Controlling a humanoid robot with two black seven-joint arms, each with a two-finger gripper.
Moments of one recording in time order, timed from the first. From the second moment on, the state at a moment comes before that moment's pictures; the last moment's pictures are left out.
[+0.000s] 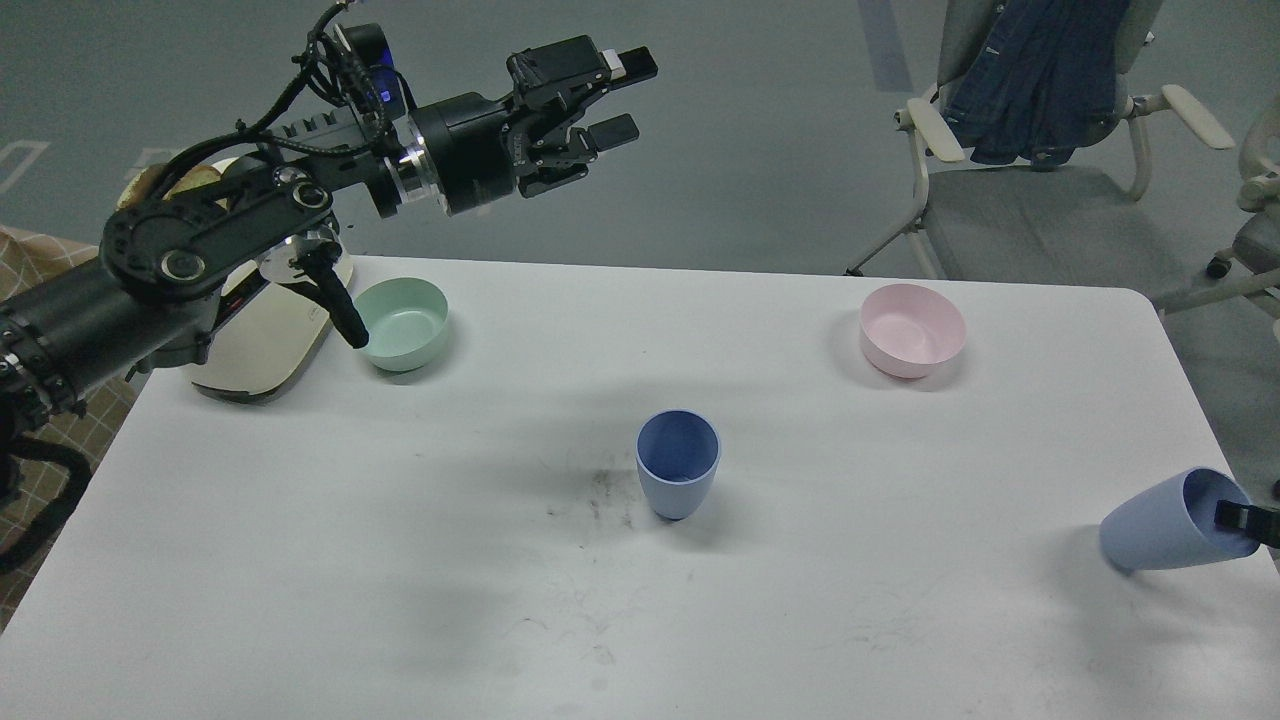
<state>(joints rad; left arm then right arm) -1.11 0.45 -0.36 -0.92 0.69 -0.48 -0.49 0.65 -1.23 0.10 1.15 -1.33 0.22 0.49</state>
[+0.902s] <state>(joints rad) -1.12 0.45 -0.36 -0.92 0.69 -0.48 -0.49 1.63 -0.77 -0.34 1.14 -1.41 0.40 0.49</state>
